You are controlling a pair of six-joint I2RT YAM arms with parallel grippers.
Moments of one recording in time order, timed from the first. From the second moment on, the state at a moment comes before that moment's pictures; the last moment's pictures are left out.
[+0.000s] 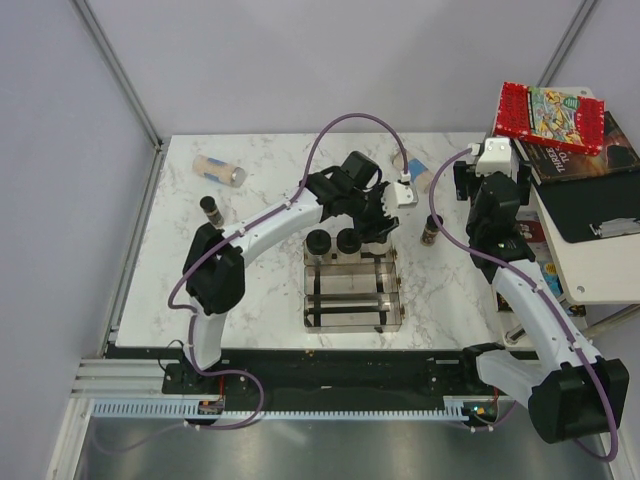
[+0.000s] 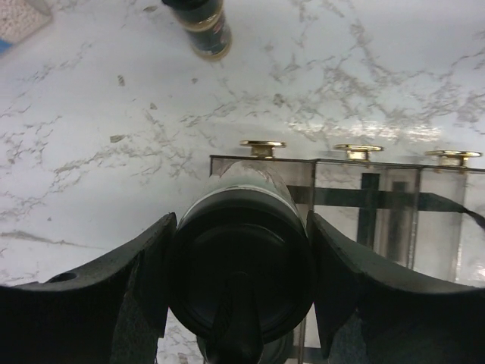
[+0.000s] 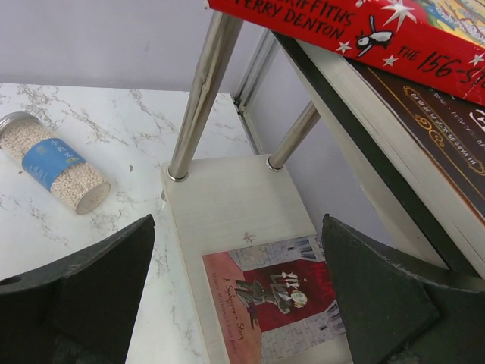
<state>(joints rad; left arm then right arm) -0.82 1.99 1.80 -0.64 0.46 0.55 0.16 1.06 0.86 0.11 0.56 -0.28</state>
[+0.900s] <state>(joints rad) -0.82 2.02 1.78 -0.52 0.36 0.54 0.15 1.06 0.86 0.10 0.51 -0.27</state>
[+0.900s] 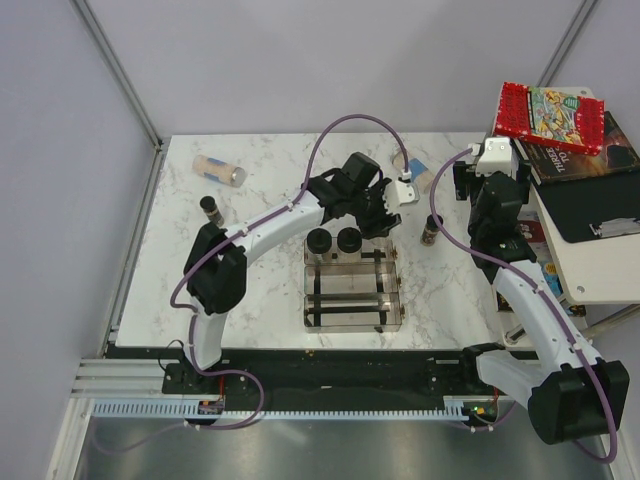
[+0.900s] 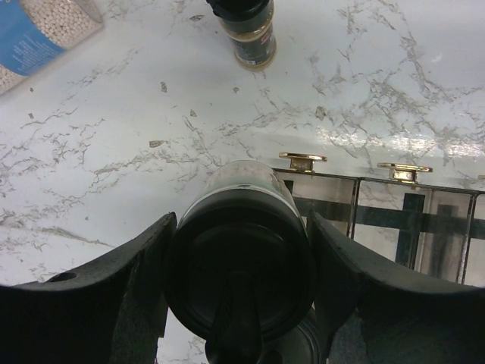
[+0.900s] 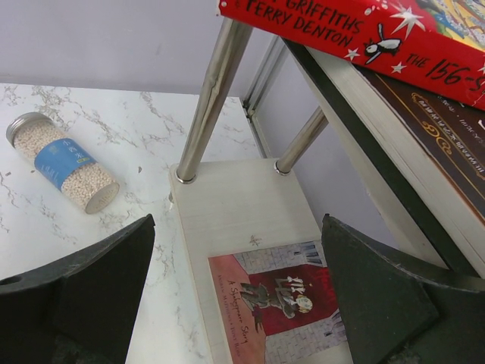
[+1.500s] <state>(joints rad) -0.84 1.98 1.72 -0.49 0.37 0.54 0.15 1.05 0.86 0.10 0.50 -0.27</state>
